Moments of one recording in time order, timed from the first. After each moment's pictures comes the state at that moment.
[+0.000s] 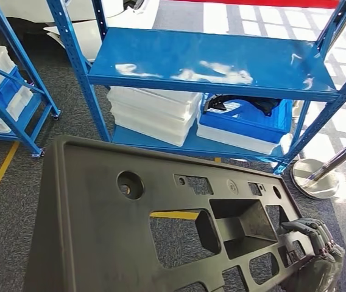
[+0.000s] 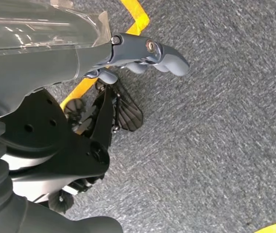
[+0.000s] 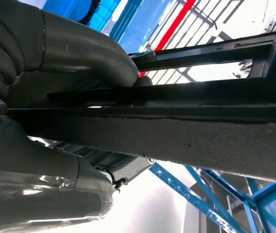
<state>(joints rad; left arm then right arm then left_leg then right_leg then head) -0.11 -0.21 0.94 -0.23 0.02 0.19 -0.48 0.28 0.05 0.17 -1.96 0.87 -0.70 -0.44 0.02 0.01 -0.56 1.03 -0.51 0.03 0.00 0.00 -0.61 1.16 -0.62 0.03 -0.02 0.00</state>
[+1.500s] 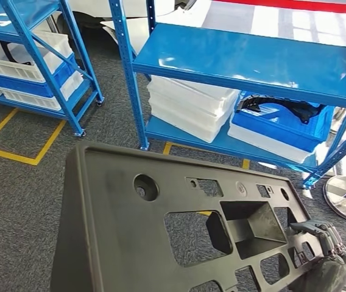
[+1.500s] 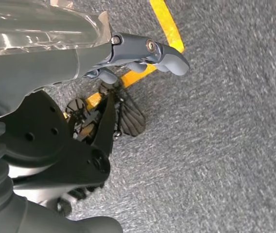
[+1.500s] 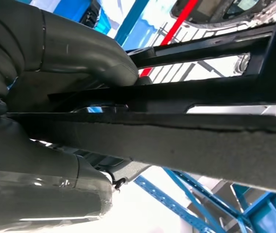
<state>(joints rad) -0.11 -0.21 0.94 -0.23 0.02 0.19 -0.48 0.30 0.06 0.12 -1.96 0.87 -0.70 -0.44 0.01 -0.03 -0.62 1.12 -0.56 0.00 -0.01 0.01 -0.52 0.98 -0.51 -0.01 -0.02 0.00</state>
